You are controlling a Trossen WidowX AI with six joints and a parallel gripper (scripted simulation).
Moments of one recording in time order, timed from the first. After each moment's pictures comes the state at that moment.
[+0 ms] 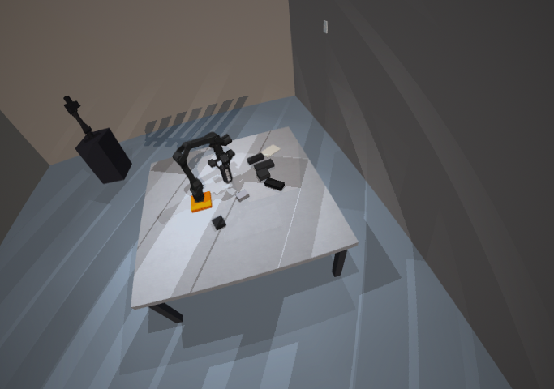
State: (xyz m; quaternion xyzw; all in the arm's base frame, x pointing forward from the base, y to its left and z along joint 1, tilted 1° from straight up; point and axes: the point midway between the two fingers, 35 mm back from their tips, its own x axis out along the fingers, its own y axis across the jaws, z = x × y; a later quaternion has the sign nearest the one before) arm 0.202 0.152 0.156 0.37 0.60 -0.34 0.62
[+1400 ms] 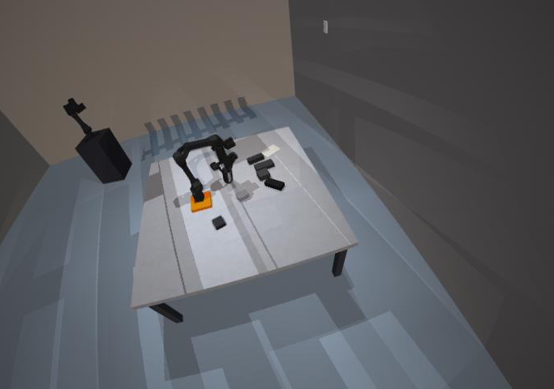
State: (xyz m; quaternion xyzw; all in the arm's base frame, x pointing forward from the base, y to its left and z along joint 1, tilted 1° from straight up) arm 0.220 0.122 0.152 0.37 0.60 -0.34 0.62
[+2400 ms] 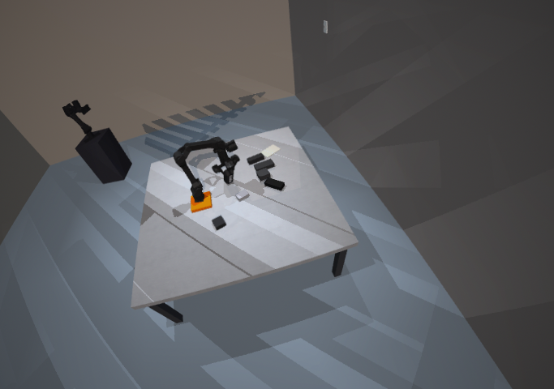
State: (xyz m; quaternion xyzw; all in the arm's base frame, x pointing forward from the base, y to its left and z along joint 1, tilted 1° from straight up) arm 0.233 0.101 0.145 0.37 0.59 -0.34 0.63
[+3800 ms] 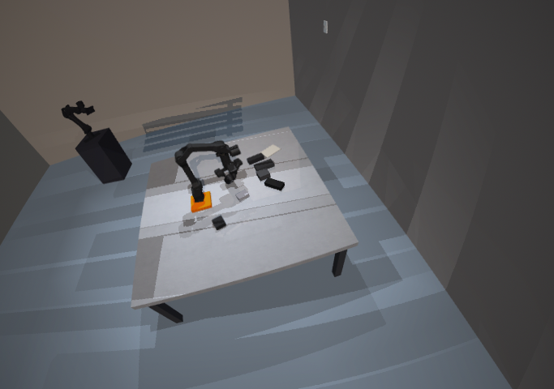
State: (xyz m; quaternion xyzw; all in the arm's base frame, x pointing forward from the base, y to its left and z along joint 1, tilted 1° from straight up) arm 0.249 0.074 0.131 0.37 0.59 -0.34 0.63
